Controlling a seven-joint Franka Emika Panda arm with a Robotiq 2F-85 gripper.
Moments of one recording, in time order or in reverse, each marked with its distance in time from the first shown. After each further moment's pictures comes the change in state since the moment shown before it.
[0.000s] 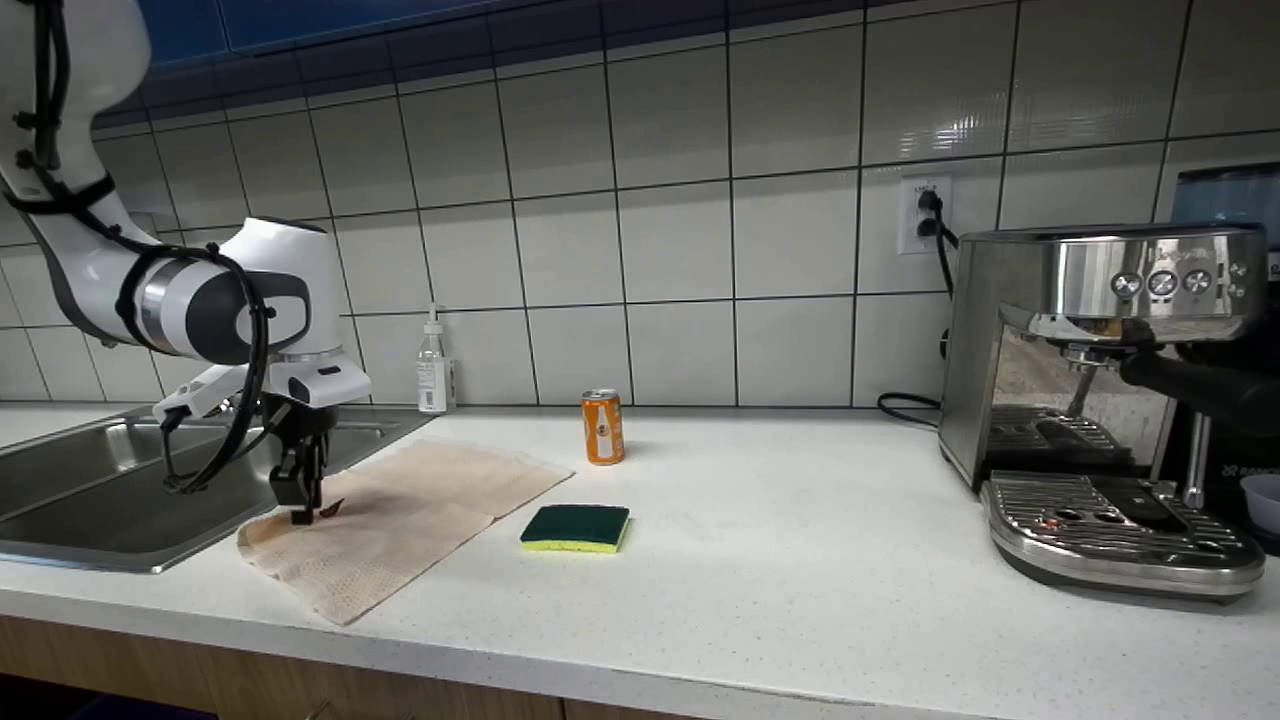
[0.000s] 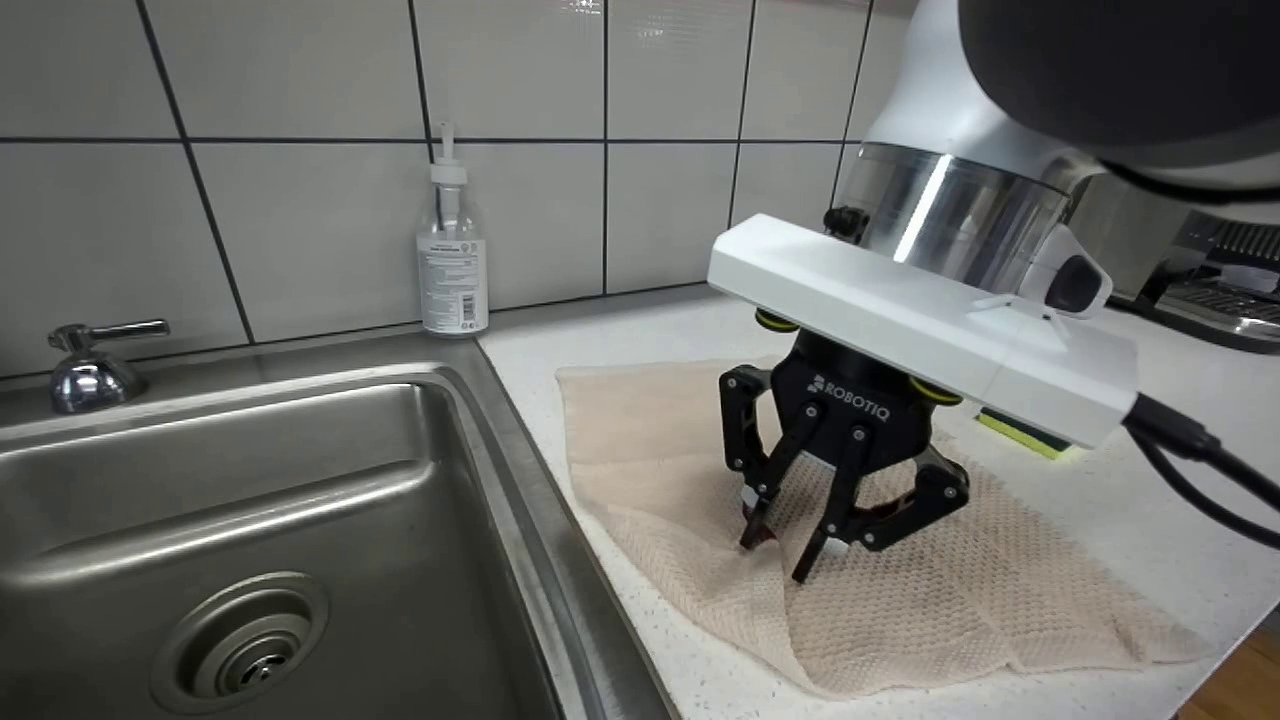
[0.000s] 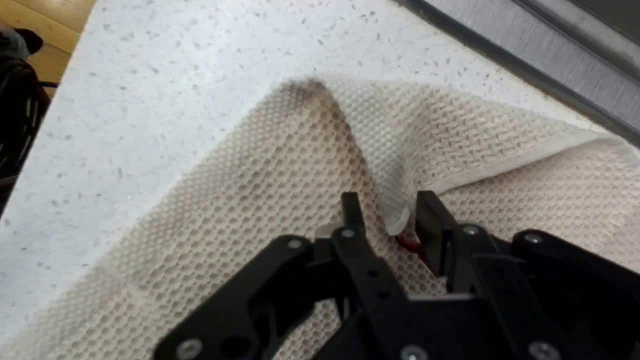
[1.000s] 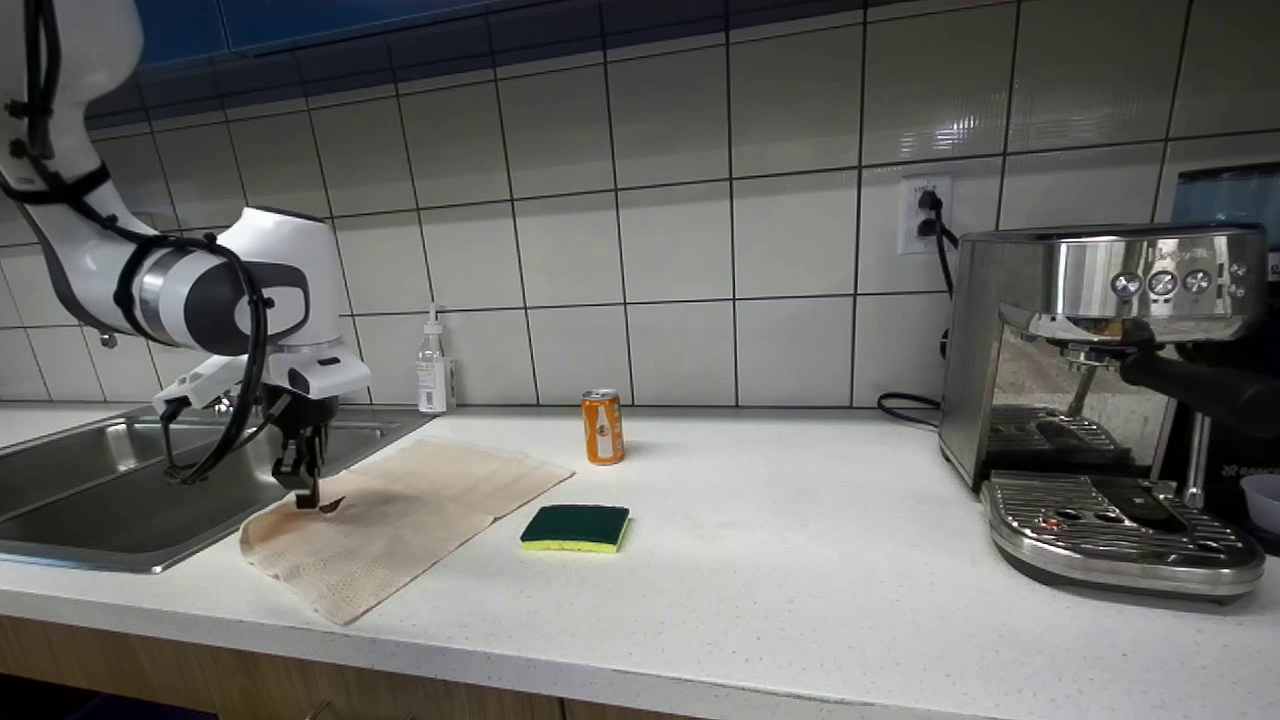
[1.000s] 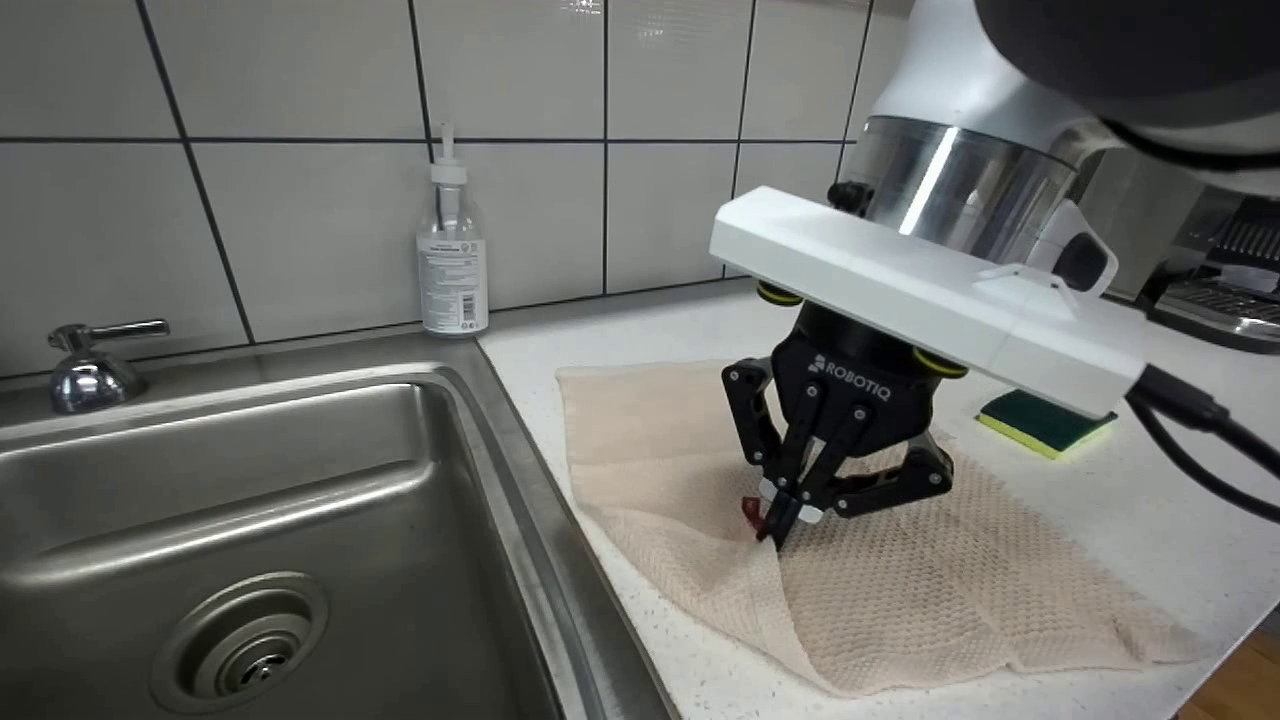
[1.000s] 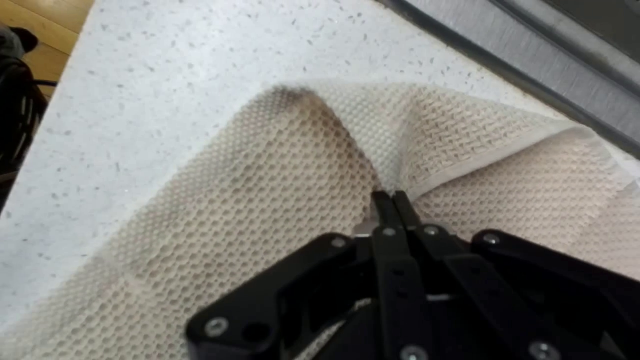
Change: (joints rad) arm 0.000 -0.024 -0.003 0.000 0.000 -0.008 0.000
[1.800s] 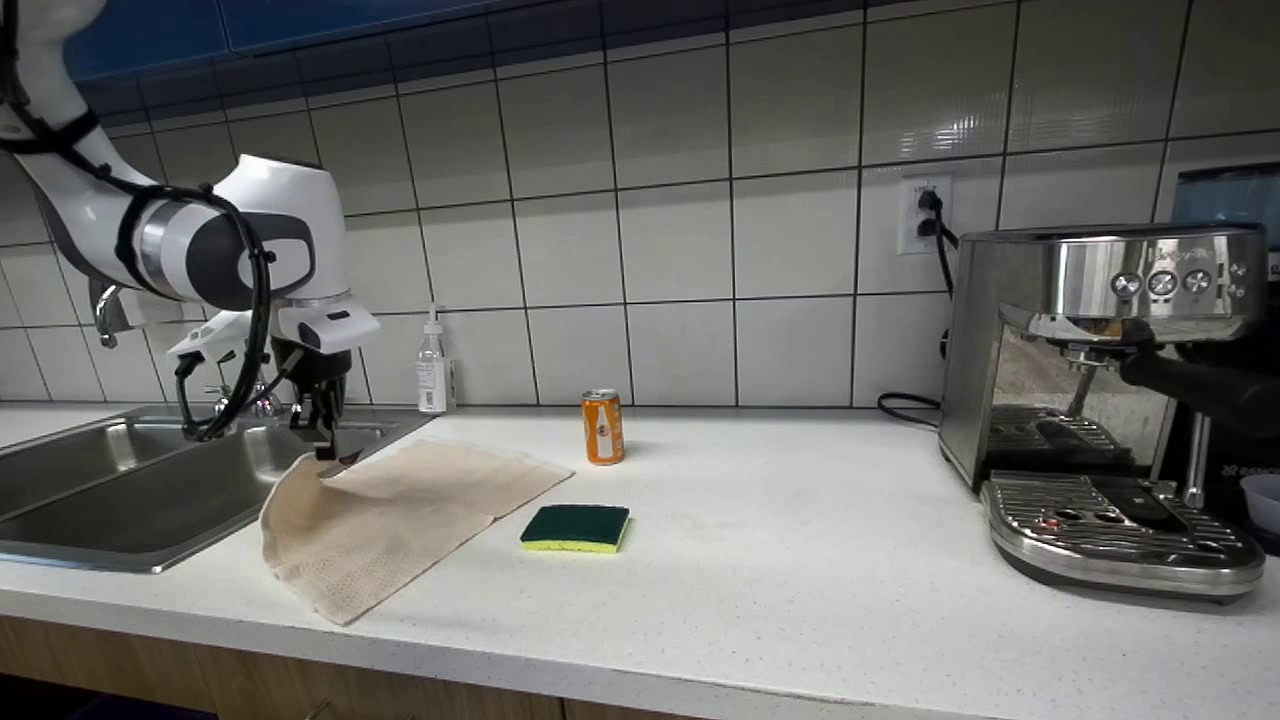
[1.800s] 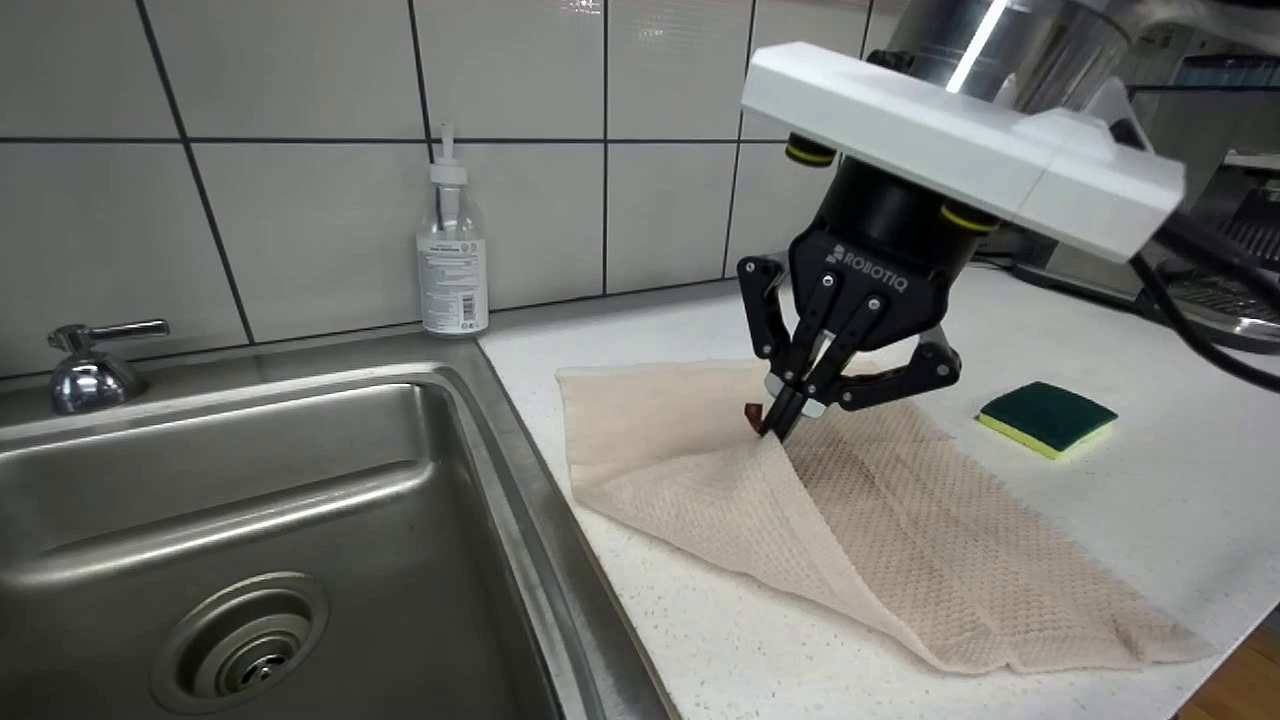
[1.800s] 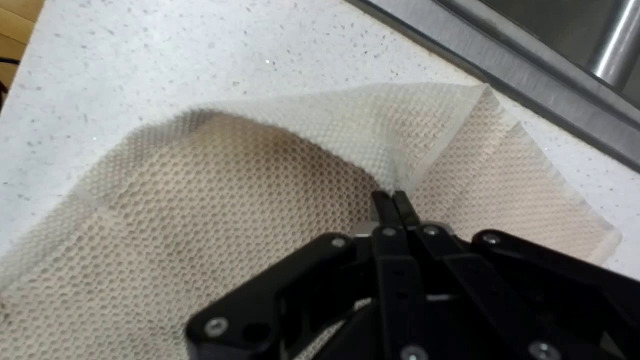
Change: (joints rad) arm -0.010 -0.105 -0.030 -0.005 0.000 -0.005 -0.003
